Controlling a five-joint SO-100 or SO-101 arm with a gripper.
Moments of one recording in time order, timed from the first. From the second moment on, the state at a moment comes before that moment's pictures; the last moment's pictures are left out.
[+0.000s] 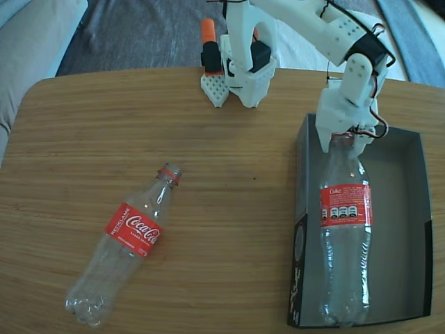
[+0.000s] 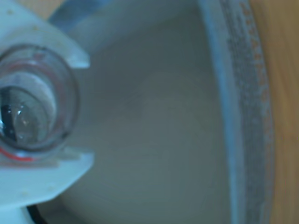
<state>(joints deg) -47.3 101.2 107.8 69.7 -35.8</state>
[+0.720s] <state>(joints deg) -46.1 101.6 107.8 69.6 -35.6</state>
